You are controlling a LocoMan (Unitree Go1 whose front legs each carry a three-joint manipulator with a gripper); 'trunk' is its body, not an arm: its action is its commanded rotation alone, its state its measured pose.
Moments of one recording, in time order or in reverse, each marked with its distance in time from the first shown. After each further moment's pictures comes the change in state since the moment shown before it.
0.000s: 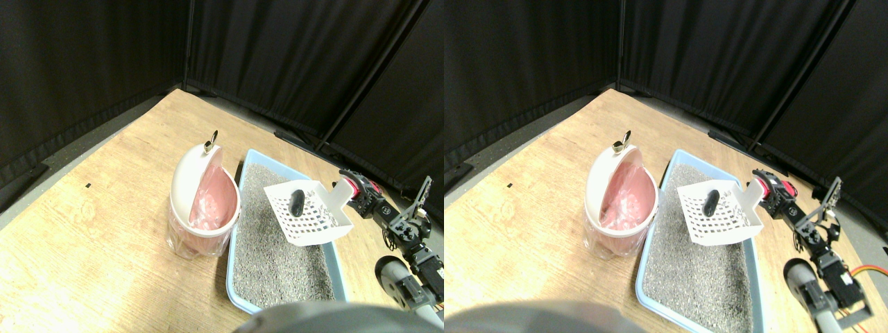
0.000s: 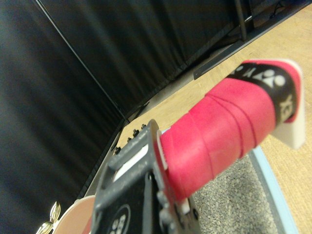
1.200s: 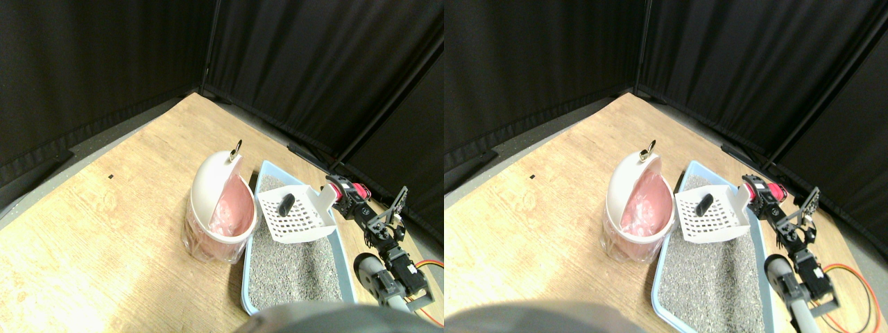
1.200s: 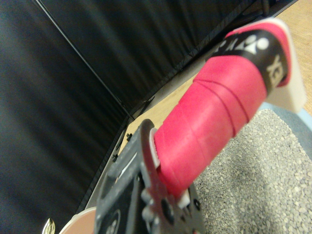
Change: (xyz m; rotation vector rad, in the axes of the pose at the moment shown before) right arm 0.042 0.021 -0.011 -0.157 0.001 0.019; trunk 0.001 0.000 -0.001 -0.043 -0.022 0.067
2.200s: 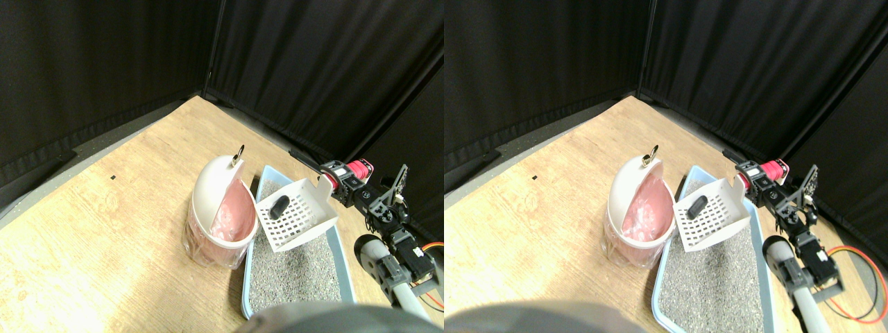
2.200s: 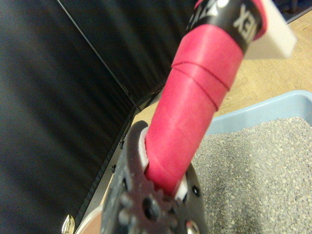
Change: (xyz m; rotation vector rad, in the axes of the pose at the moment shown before) right arm 0.011 0.028 0.032 -0.324 0.018 0.086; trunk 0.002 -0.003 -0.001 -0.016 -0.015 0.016
